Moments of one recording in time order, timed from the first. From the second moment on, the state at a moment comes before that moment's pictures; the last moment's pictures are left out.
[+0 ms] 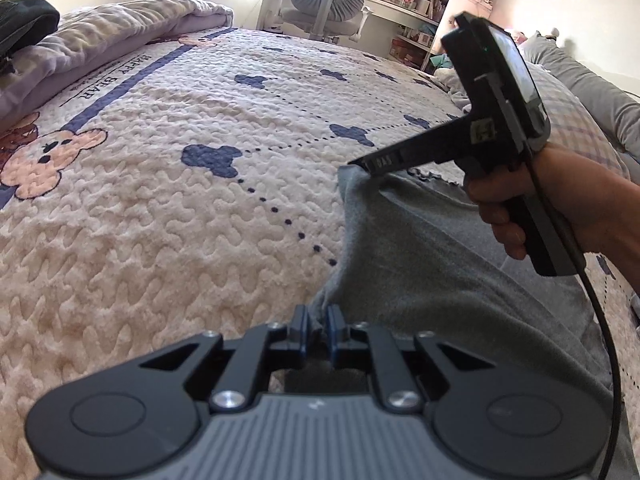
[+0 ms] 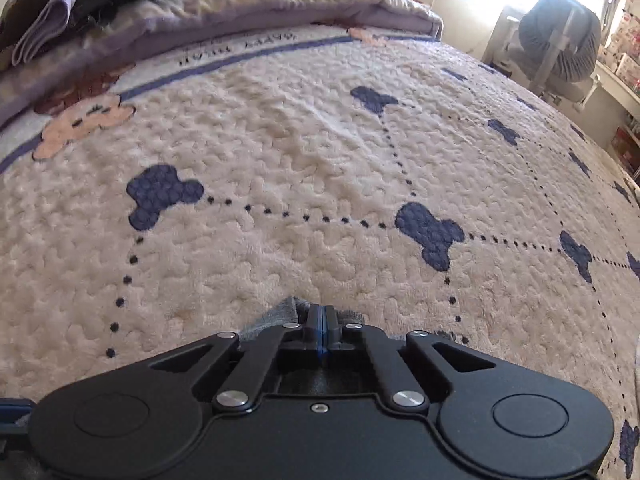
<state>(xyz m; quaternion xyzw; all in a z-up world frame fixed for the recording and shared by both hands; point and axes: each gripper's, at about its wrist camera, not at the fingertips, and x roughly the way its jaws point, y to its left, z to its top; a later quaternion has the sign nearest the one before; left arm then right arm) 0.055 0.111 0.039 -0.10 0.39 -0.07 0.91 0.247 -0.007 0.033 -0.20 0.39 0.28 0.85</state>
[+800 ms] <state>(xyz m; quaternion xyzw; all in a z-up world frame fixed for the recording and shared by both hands) 0.061 0.099 0.033 -0.13 0.37 -0.15 0.91 0.213 -0.035 0.035 -0.11 0.39 0.33 0.85</state>
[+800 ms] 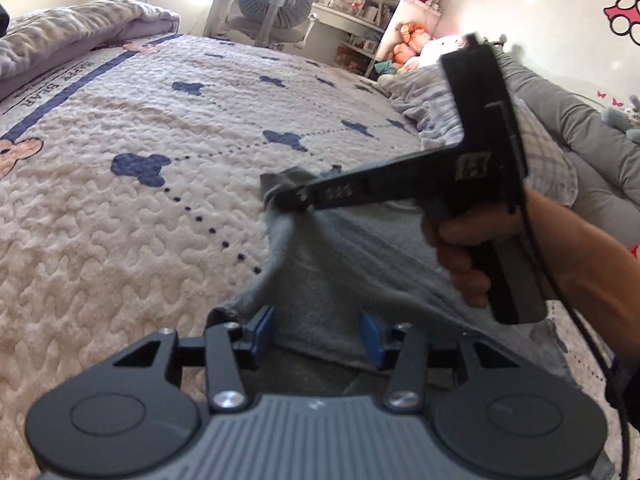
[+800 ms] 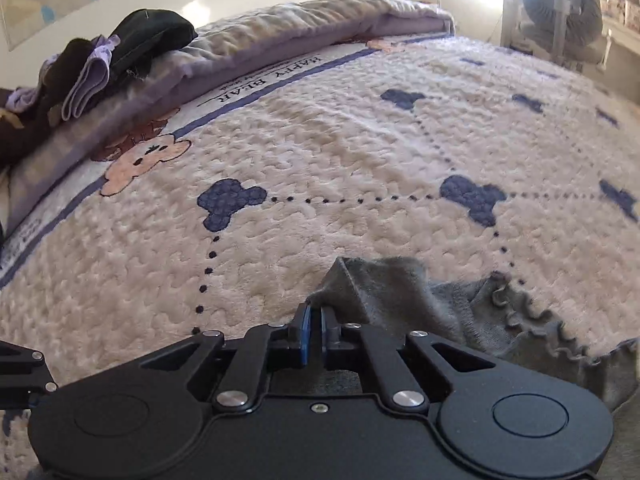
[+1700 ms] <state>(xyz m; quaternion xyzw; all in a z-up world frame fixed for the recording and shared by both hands) 0.064 0.102 0.027 -0.16 0.39 -0.15 0.90 0.213 -0.047 0.050 -0.14 0.37 0.31 0.87</state>
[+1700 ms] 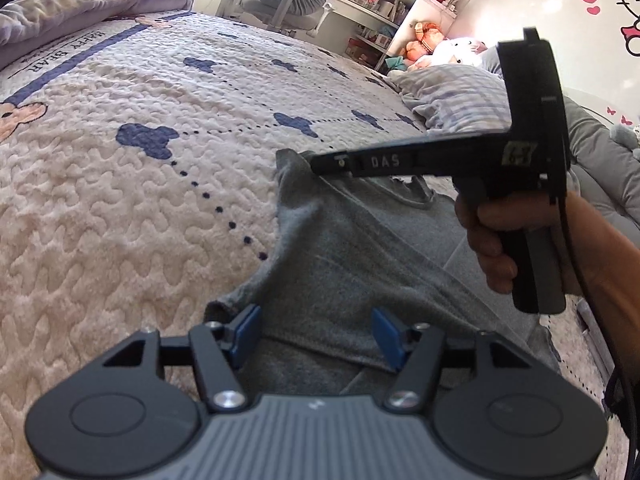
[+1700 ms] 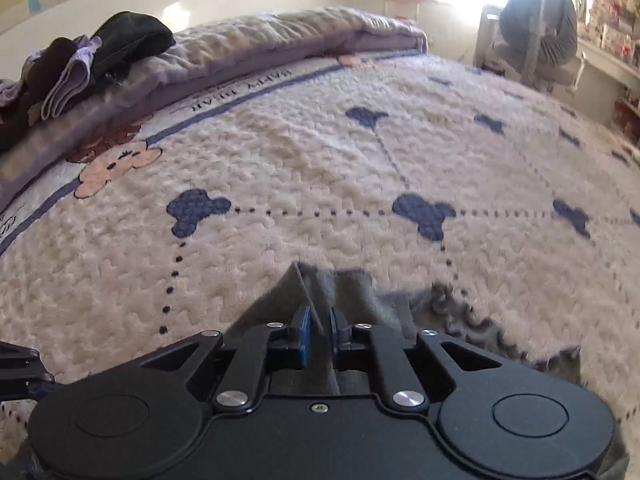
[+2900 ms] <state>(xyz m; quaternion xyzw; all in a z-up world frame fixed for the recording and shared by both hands) 0.062 0.098 0.037 -0.13 0.37 -0.18 0.90 0.180 -0.060 0.040 -0.12 0.38 0.37 0.84</state>
